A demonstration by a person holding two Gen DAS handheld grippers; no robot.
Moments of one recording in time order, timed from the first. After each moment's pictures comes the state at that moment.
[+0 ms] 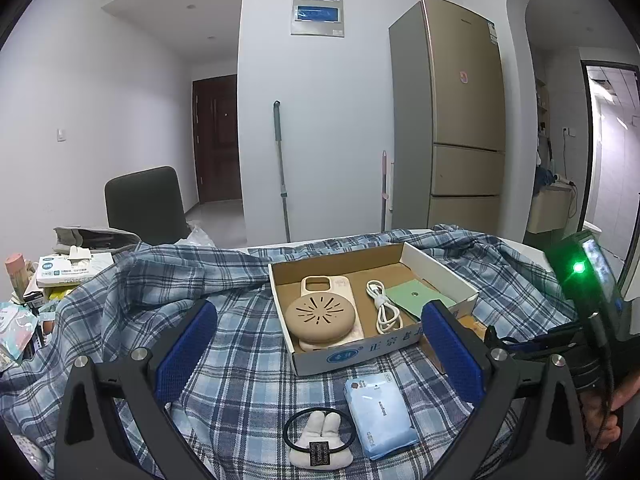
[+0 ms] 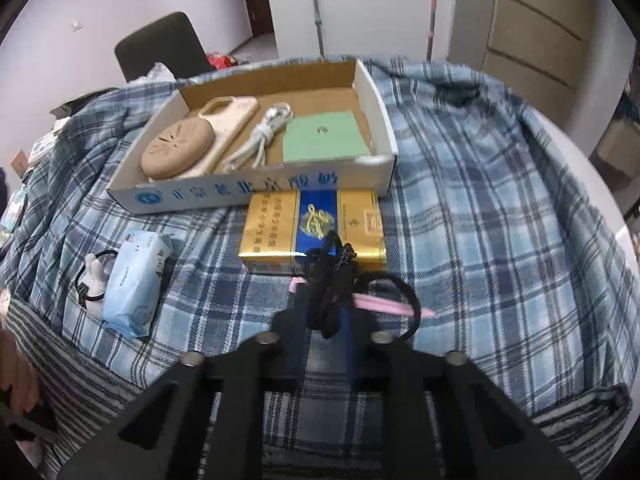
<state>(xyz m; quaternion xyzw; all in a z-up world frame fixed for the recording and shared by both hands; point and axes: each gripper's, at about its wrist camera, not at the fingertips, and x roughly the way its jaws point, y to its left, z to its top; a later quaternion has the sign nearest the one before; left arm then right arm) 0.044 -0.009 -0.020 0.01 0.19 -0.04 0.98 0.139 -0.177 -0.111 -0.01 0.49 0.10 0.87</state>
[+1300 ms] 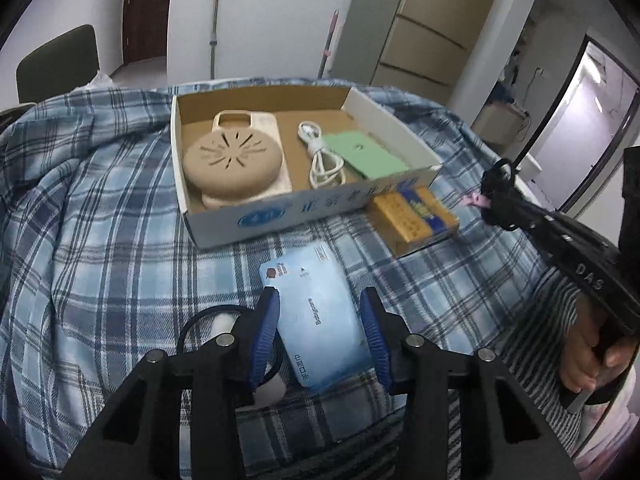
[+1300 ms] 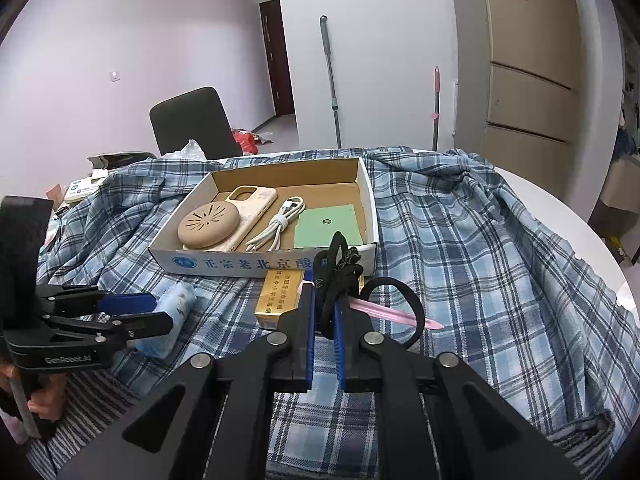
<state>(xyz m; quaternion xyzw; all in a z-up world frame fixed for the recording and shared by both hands) 0.102 -0.023 -0.087 -0.05 0.45 -0.17 0.87 0.112 -0.198 -0.075 0.01 0.35 0.14 0.93</state>
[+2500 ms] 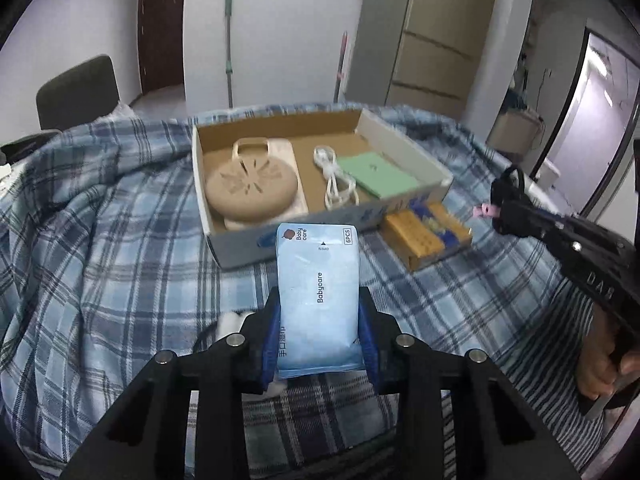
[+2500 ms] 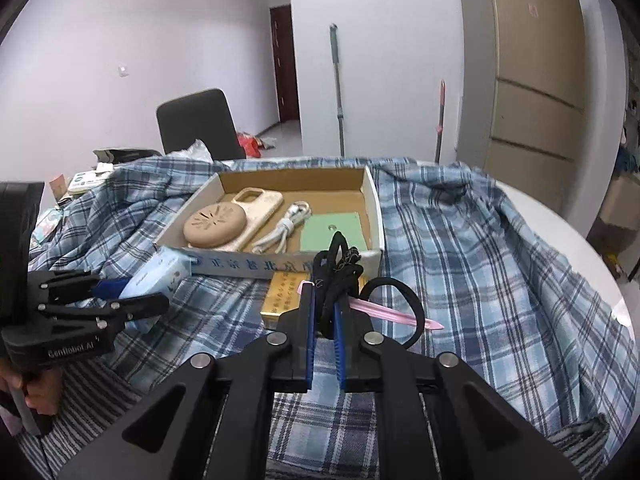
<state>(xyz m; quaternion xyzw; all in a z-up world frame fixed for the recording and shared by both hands) 0.091 -0.023 -0.077 -0.02 0.41 -0.14 0.90 0.100 -0.190 -0.071 -0.02 0.32 0.14 0.94</state>
